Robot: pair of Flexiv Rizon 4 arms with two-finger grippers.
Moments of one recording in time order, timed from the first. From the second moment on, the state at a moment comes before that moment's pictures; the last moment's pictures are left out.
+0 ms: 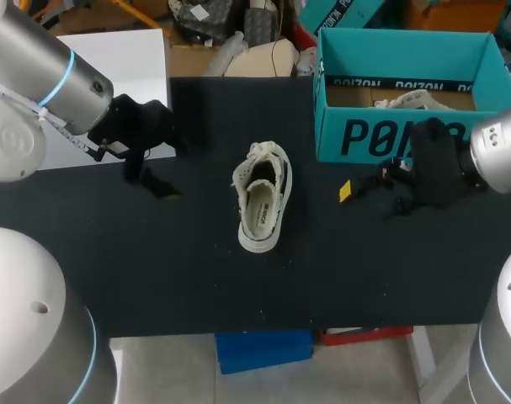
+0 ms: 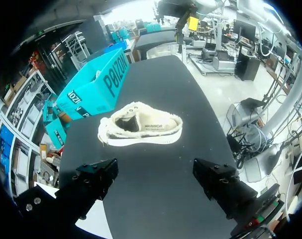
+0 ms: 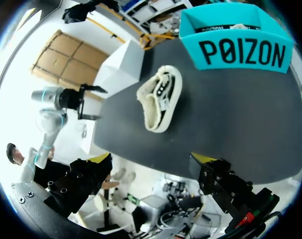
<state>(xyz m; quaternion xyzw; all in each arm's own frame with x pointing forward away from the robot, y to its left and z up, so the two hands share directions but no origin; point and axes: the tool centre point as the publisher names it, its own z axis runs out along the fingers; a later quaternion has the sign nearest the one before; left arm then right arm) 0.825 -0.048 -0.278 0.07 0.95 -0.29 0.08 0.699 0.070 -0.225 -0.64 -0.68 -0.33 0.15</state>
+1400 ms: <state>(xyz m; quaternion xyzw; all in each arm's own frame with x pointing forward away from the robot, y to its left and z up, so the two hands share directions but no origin) 0.825 -0.048 -0.278 0.07 0.95 -0.29 0.08 0.809 0.126 -0.267 -0.63 -0.77 -0.08 0.02</state>
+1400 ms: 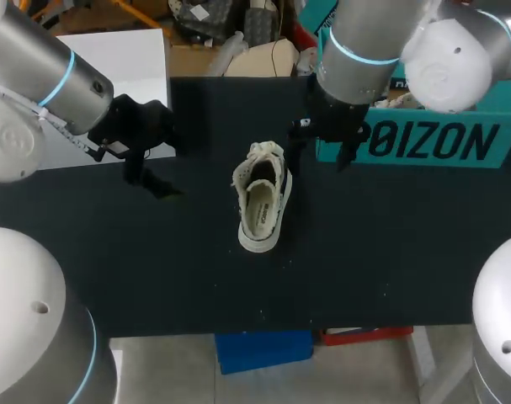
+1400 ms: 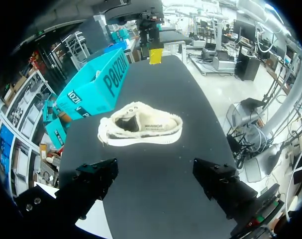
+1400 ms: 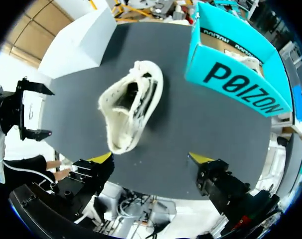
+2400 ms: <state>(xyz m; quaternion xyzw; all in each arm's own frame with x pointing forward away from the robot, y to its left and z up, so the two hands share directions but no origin) 0.825 -0.048 -0.278 0.07 0.95 -0.29 0.08 0.860 0.171 -0.372 -0.69 -0.72 0.03 0.01</state>
